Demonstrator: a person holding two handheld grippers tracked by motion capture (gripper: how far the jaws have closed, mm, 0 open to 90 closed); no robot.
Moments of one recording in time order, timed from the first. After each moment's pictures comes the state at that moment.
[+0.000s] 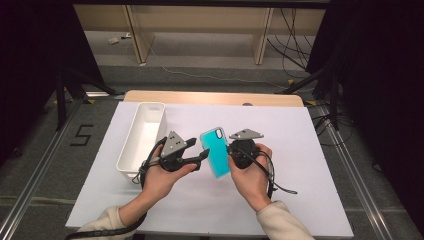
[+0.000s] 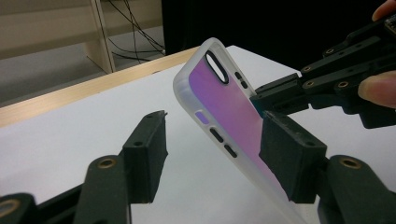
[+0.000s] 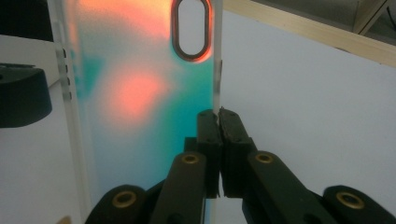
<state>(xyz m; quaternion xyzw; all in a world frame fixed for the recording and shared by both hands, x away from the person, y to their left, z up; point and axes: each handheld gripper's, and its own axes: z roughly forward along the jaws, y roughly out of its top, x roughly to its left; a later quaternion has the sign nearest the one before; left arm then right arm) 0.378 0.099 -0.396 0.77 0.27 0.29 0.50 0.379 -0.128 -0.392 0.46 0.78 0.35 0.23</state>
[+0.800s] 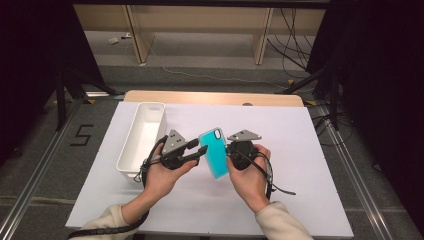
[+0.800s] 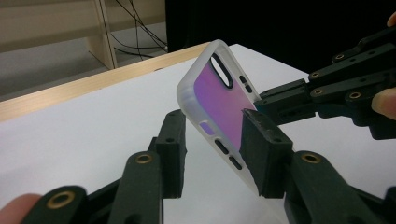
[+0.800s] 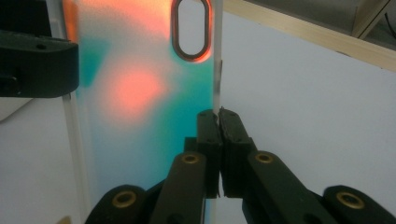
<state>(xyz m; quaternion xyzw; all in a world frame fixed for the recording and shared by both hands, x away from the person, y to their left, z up) 0.383 0.100 -0.396 0.77 0.28 0.29 0.49 0.376 -0.124 -0.393 0.45 0.79 0.35 0.23</state>
